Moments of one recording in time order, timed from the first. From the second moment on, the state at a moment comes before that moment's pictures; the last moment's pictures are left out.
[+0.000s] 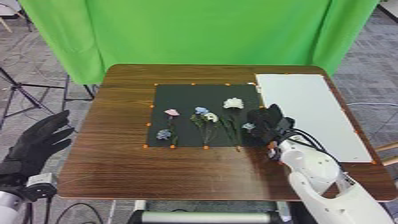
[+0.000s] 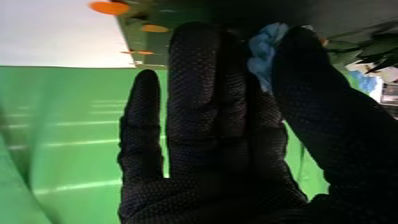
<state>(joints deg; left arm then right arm) 138.9 -60.5 -120.8 -123.8 52.5 -2.4 -1.0 -93.3 -56.3 70.9 -103.0 -150.2 -4.7 6.1</state>
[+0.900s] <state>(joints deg) 139.0 -60.6 -121.5 -124.1 53.1 -2.6 -0.4 -103.0 -59.1 91.1 -110.8 -133.9 -2.1 1.2</state>
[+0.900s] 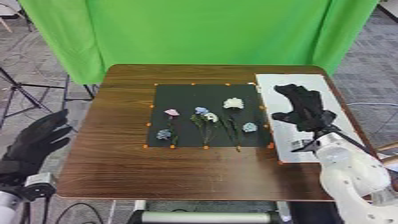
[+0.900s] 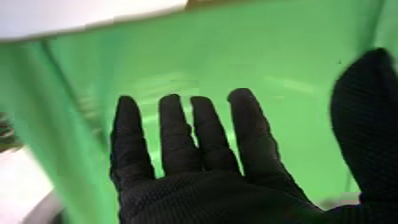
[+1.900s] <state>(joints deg) 136.1 -62.9 -112.4 -128.1 49.0 4.5 7.9 -106.4 -78.0 104.8 -113.1 -60.1 -22.2 5.6</state>
